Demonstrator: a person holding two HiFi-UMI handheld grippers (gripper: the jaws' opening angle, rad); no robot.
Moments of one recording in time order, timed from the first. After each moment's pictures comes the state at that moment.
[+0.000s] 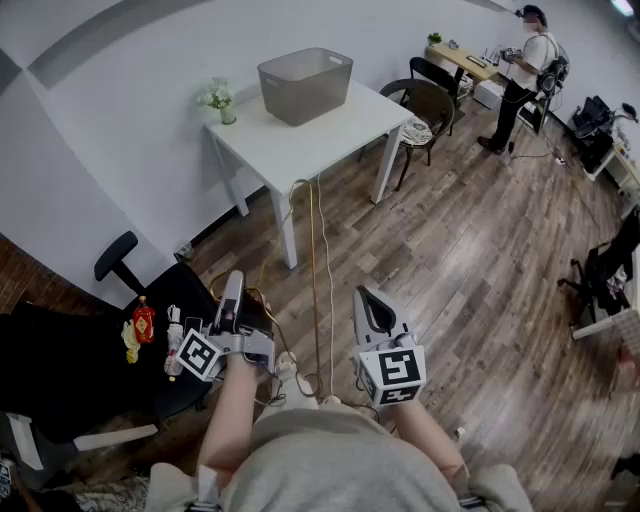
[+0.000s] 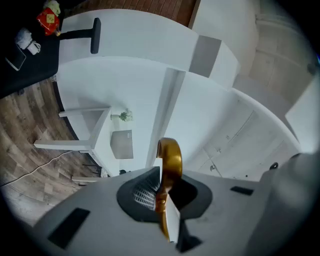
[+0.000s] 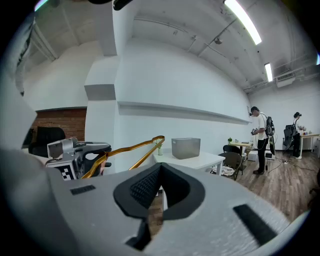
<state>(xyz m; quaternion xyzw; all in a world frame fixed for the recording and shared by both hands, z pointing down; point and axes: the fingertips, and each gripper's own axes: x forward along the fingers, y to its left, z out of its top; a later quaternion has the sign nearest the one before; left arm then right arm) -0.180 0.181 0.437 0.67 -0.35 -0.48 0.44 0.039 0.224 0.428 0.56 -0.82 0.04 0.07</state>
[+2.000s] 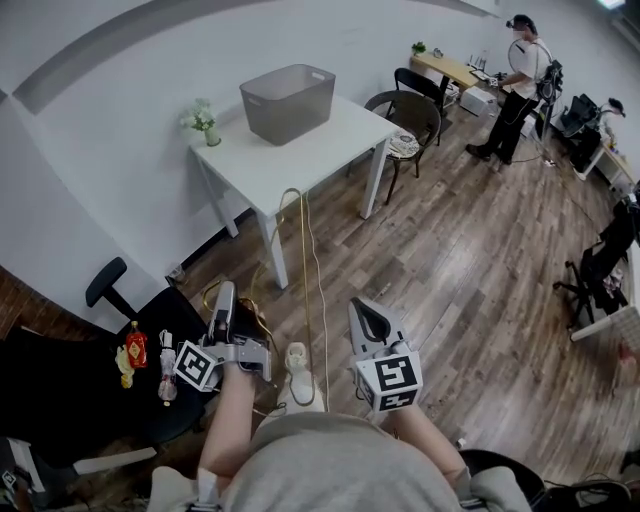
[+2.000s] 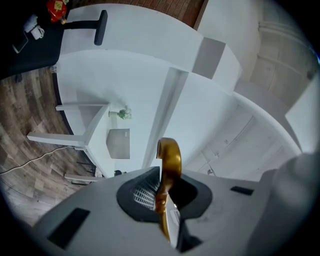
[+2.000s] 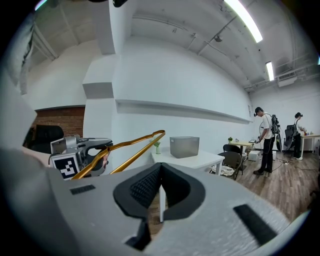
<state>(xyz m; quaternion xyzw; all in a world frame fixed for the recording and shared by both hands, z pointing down) -0.161 0.145 0.437 0.66 -0.33 -0.51 0.44 0.062 0.196 0.440 0.55 -0.83 0.04 0.08</state>
